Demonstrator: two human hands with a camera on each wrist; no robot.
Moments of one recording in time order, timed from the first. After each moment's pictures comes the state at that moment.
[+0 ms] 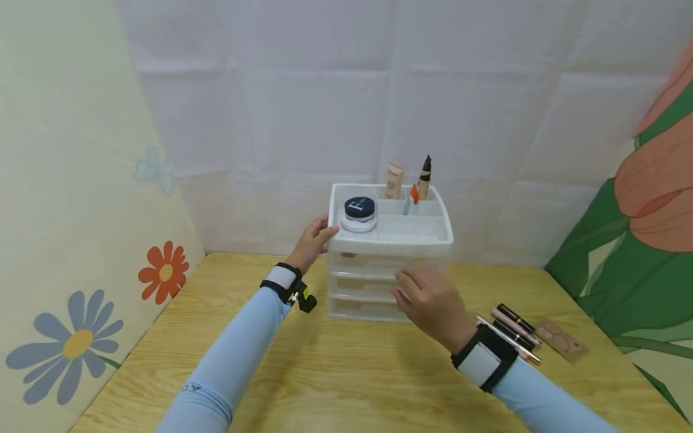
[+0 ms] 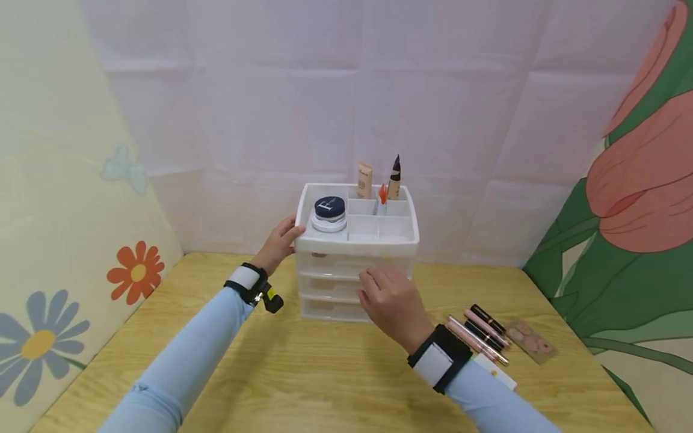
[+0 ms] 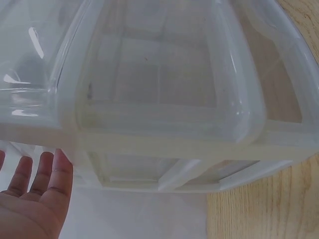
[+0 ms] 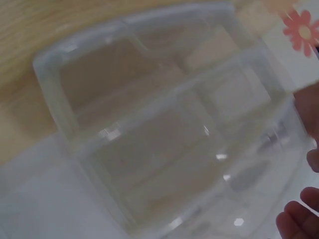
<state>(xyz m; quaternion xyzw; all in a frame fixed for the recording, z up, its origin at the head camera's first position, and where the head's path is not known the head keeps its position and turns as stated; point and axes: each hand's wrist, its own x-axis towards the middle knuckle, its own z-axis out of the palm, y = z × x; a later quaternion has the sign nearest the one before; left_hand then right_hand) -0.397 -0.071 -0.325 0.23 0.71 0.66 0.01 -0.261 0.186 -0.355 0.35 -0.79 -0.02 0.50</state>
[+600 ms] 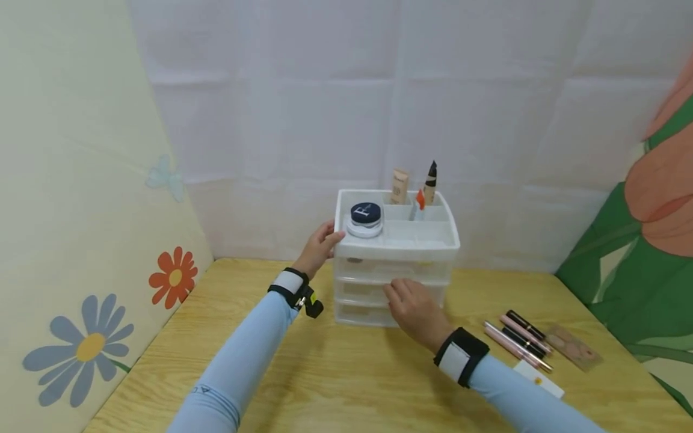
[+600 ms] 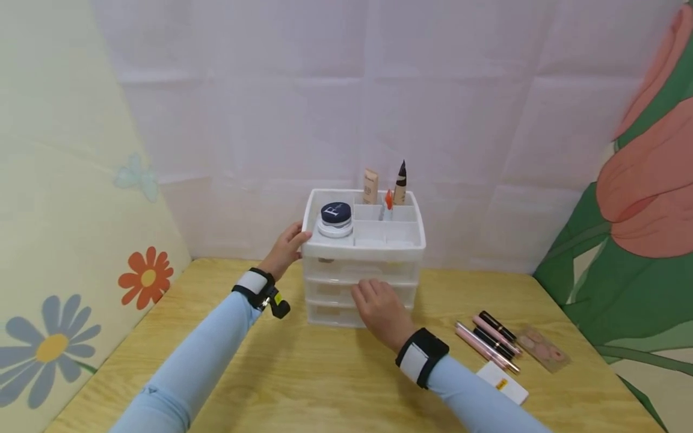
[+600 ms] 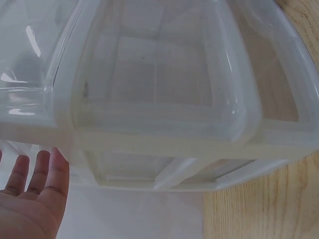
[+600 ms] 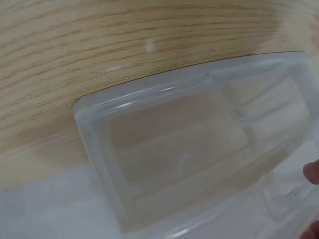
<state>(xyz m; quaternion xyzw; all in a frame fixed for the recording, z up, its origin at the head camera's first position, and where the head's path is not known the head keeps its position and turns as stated) -0.399 -0.069 -0.327 0.23 0.72 0.66 0.00 -0.307 0.173 -0.407 0.37 -0.78 -0.09 0.50</state>
